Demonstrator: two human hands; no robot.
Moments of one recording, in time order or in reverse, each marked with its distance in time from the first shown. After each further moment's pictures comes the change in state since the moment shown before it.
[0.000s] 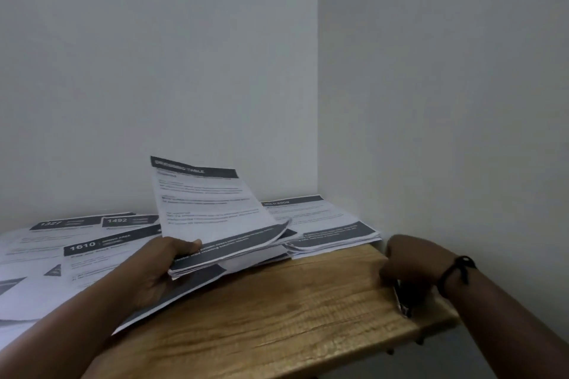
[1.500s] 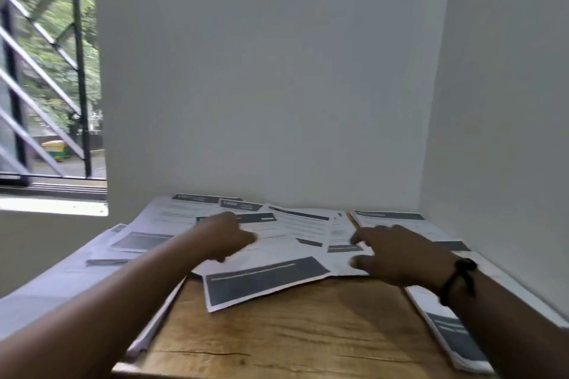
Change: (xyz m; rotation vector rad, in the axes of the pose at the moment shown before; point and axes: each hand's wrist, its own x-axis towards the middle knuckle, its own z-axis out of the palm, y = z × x) left_hand -0.028 0.042 -0.079 1.268 0.330 0.060; right_hand -0.019 -0.170 0.003 -0.134 0.204 -0.657
